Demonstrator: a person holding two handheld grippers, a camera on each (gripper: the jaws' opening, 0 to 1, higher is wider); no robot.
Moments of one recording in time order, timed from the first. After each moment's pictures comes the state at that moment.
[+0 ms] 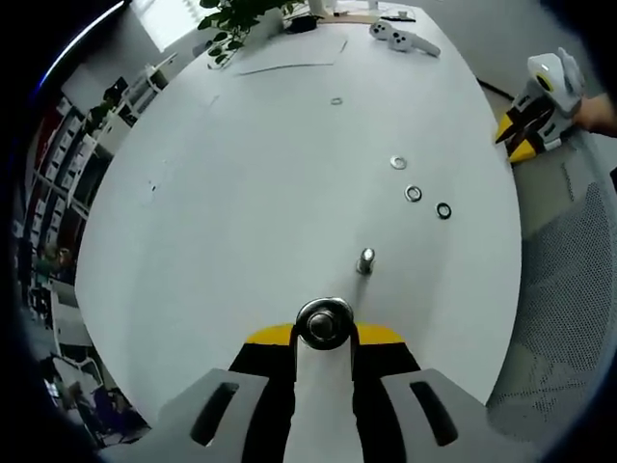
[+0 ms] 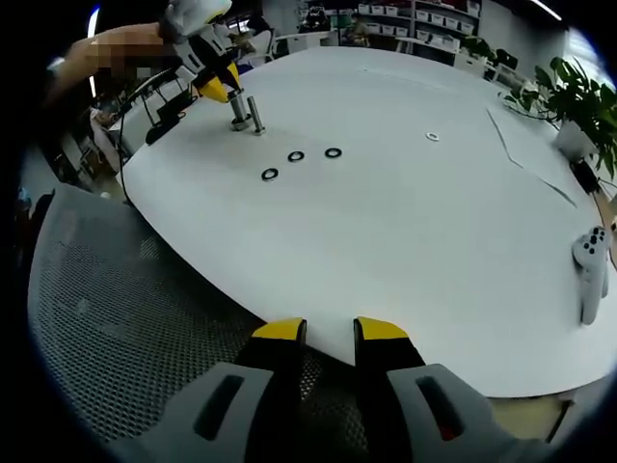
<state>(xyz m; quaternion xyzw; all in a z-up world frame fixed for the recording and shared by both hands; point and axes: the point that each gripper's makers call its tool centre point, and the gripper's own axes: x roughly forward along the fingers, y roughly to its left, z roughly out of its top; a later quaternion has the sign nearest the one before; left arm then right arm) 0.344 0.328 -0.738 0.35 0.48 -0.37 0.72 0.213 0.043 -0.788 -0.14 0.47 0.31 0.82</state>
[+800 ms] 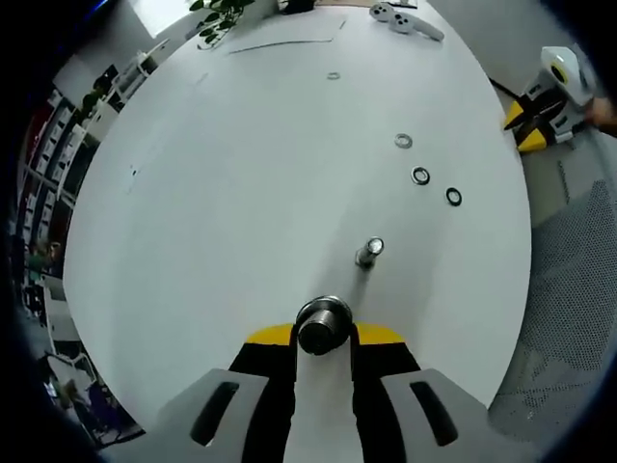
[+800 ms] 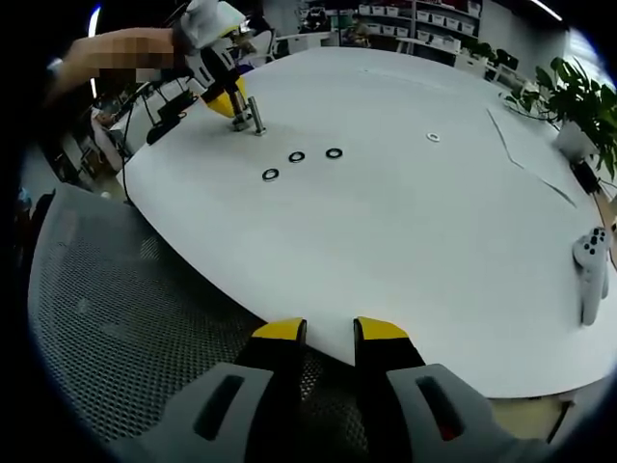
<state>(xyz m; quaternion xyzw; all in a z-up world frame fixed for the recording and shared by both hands) 0.343 0.328 -0.767 0.34 0.51 -0.37 0.69 0.213 0.043 -0.788 -0.14 0.46 0.31 0.82</state>
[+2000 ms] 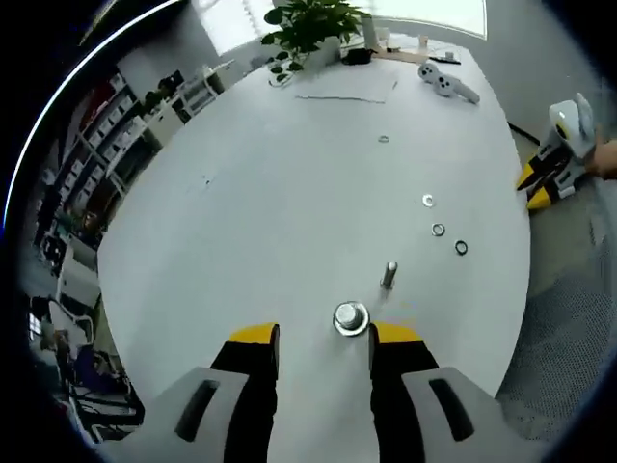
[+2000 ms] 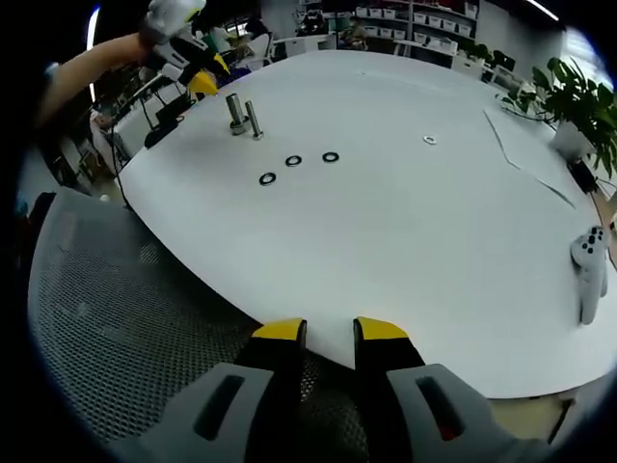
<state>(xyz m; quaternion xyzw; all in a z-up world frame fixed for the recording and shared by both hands) 0.341 0.348 -0.685 0.24 0.40 -0.28 0.84 0.216 0.042 -0.786 -0.13 0.46 0.31 0.82</state>
